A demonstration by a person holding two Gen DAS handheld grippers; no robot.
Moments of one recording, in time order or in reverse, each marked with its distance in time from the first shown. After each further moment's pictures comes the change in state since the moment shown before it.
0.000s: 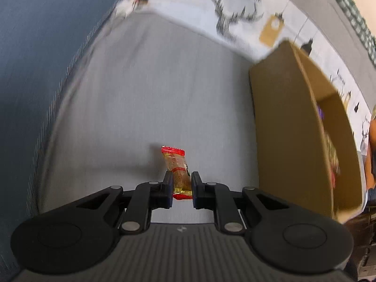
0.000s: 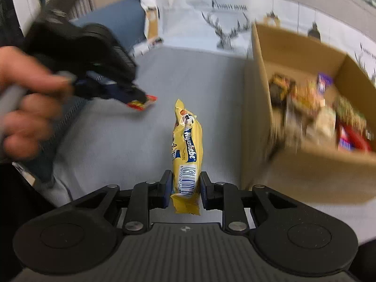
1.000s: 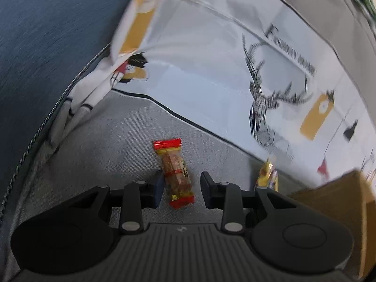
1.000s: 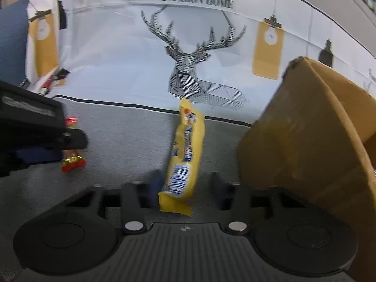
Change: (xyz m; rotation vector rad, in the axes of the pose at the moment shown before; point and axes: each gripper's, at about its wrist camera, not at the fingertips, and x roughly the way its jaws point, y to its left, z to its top) left arm 0.113 -0.013 0.204 -0.081 -0.217 0.073; right arm 0.248 -0.020 0.208 0.081 -0.023 -0.277
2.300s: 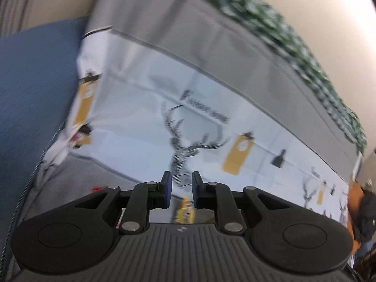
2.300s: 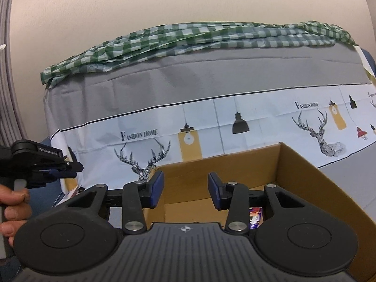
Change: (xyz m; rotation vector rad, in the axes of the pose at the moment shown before) left arm -0.102 -0.038 0.001 0.022 -0.246 -0.224; right arm -0.202 -0.163 -0.064 0.273 -0.514 0.093
